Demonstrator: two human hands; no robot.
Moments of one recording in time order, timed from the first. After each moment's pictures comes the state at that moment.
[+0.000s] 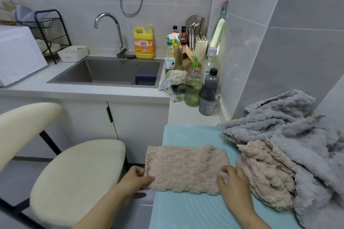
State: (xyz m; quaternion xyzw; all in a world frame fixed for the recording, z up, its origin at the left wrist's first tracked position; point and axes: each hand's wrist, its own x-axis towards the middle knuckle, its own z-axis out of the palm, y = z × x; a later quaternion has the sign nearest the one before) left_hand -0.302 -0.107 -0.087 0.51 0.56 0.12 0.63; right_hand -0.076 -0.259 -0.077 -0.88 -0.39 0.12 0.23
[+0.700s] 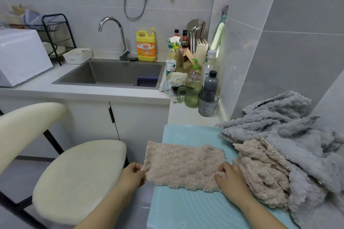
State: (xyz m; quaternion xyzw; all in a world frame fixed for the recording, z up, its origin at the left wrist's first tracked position) left_hand -0.297 -0.115 -0.092 0.51 0.59 0.25 0.58; right_hand -0.055 -0.253 -0.079 -0.84 -0.42 0.23 0.24
